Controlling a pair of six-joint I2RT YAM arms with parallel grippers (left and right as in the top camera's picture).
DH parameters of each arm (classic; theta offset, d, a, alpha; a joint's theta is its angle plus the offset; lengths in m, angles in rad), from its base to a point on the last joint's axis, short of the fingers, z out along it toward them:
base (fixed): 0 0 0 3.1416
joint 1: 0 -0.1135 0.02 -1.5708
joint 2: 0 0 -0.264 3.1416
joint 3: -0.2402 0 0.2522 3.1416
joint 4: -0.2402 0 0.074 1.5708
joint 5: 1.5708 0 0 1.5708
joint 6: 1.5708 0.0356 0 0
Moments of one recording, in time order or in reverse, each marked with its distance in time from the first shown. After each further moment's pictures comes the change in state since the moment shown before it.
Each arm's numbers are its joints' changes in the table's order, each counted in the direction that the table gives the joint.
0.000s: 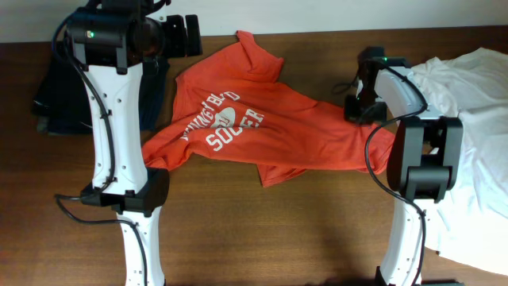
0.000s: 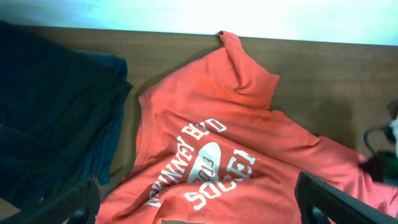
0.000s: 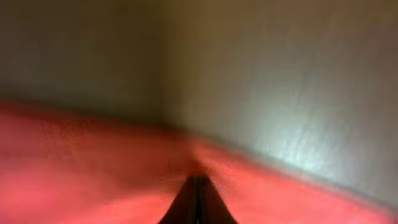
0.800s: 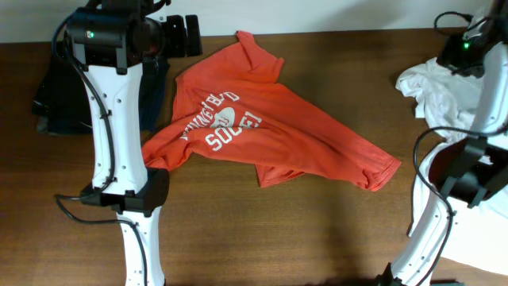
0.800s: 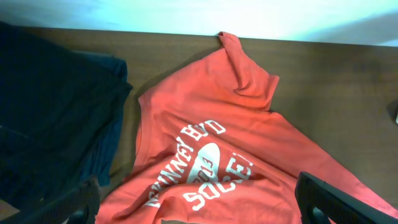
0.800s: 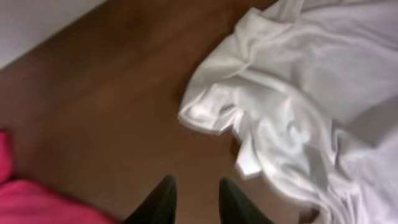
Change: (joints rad) left arm 0.000 0.000 0.000 0.002 0.000 0.000; right arm 0.369 -0.071 -0.768 -0.384 -0.264 -0.092
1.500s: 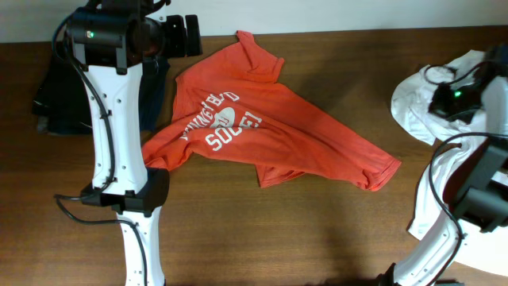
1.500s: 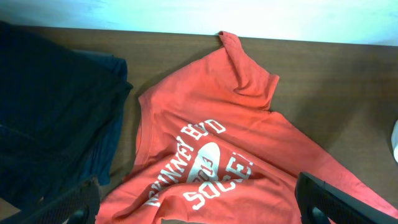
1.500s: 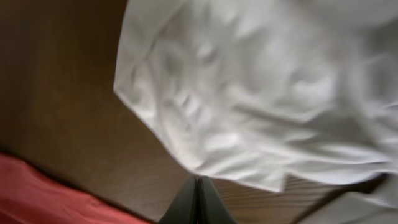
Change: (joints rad) left arm 0.000 0.000 0.000 -0.001 0.000 0.000; right arm 0.078 0.227 0.758 0.302 -0.060 -0.129
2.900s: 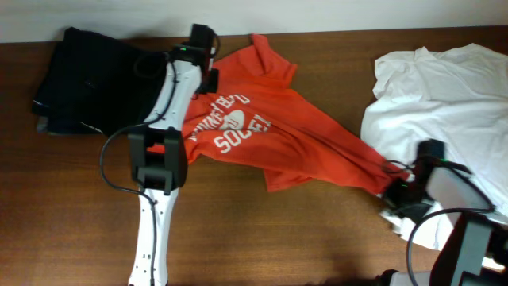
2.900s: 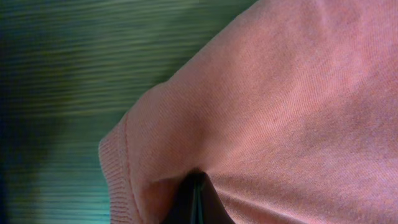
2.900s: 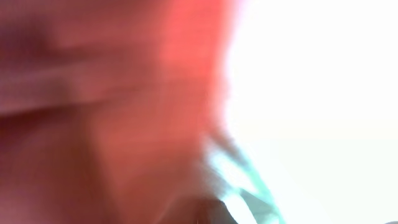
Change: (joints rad) left arm 0.033 -0.373 0.631 0.652 -0.197 0.143; right arm -0.110 0.603 1.101 0.247 0.239 0.528
